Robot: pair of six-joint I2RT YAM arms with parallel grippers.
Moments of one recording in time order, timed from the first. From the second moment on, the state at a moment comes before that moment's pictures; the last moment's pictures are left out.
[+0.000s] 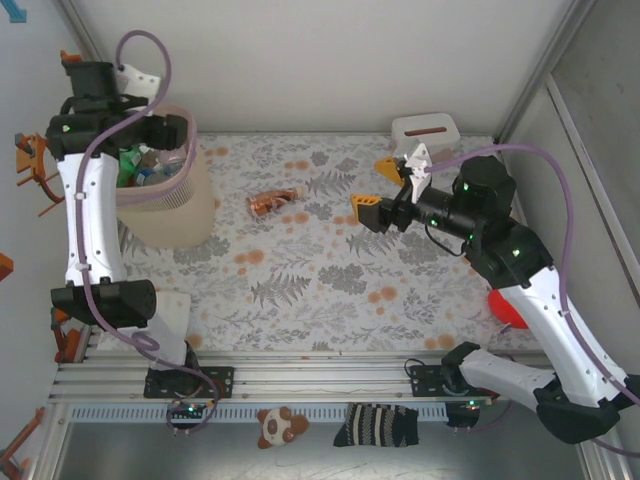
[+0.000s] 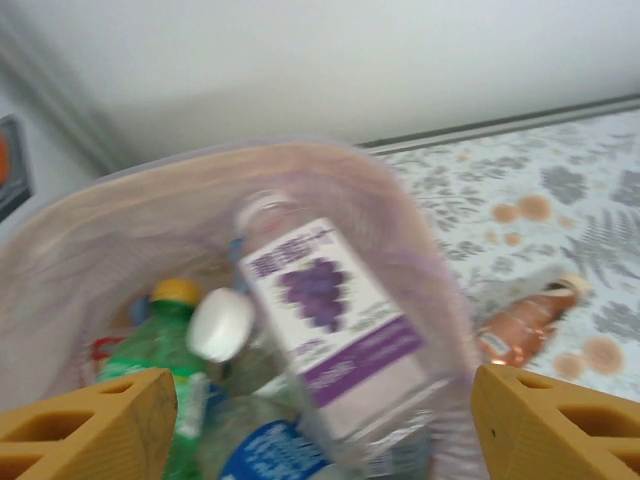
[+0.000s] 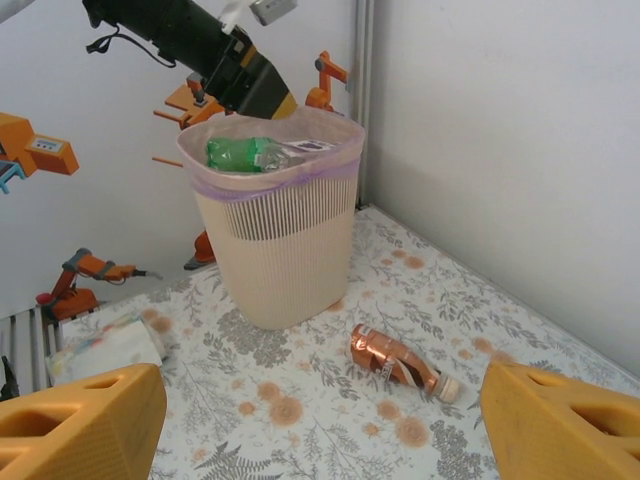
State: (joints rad) left arm 0.00 1.69 2.17 -1.18 0.19 0.28; right arm 0.60 1.02 1.37 -0.50 -0.44 -0.06
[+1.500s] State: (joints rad) left arm -0.37 2.42 2.22 -1.15 0.14 0.42; right arm 0.60 0.99 1.34 -0.55 -0.40 -0.04
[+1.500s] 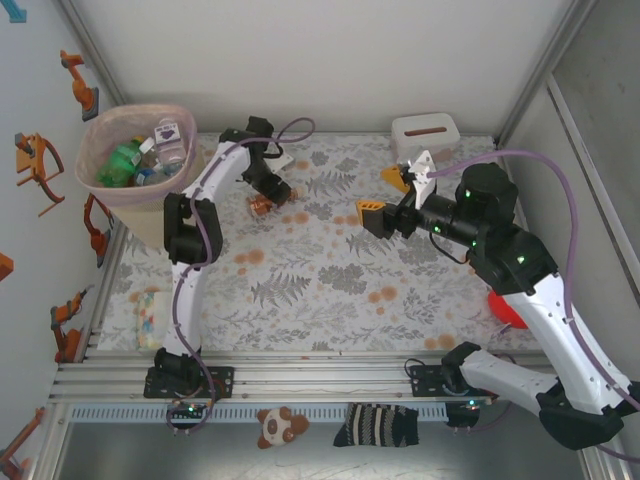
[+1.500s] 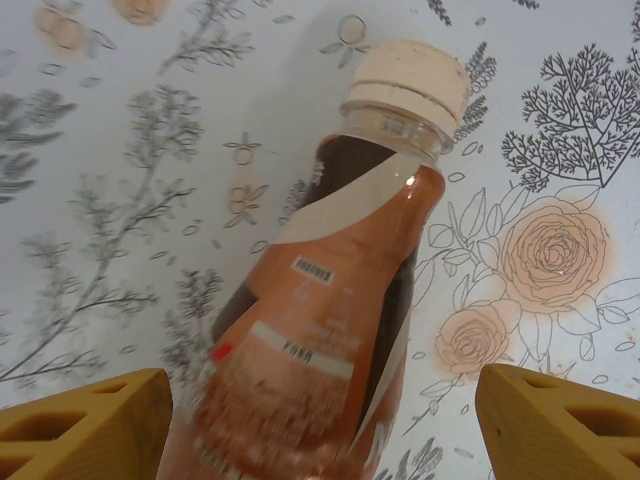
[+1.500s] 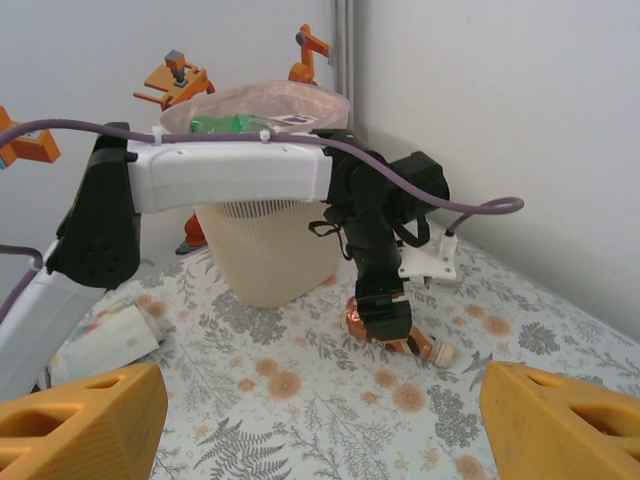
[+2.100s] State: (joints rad) left arm -0.38 2.45 2.22 -1.16 0.17 0.42; right arm 0.60 1.00 1.34 -0.55 -0.40 -0.04
